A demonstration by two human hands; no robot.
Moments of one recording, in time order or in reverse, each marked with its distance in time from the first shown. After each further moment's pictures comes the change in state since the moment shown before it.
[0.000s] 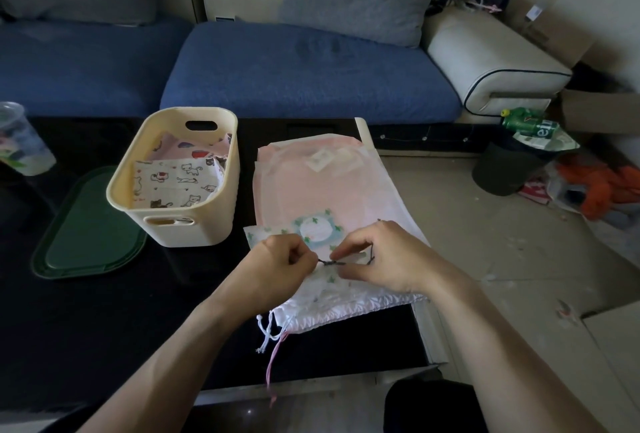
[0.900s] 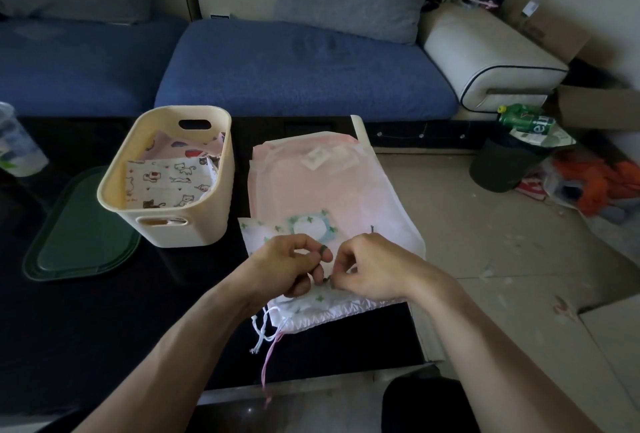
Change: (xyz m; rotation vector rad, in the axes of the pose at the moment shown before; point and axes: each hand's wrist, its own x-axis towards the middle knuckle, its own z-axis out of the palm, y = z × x) left_hand 0.010 0.002 0.010 -0.539 -0.271 -0.150; right_hand 0.001 -0.005 0.014 -0.060 -0.127 0.177
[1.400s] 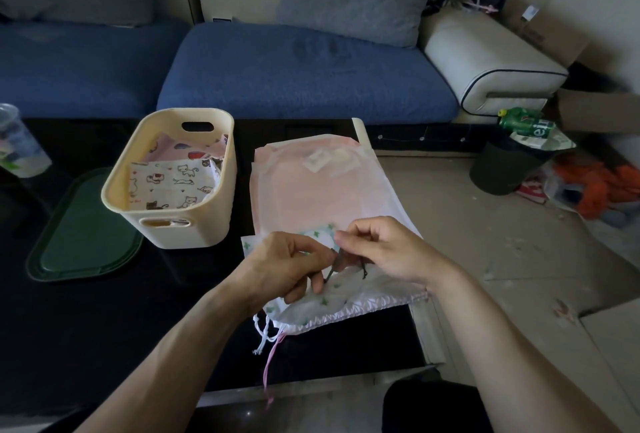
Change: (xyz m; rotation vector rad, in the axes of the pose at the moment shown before) left_hand -0.009 0.008 -0.003 0.012 -0.020 0.109; right_hand -0.001 0.009 -0.014 0.647 0.032 -0.142
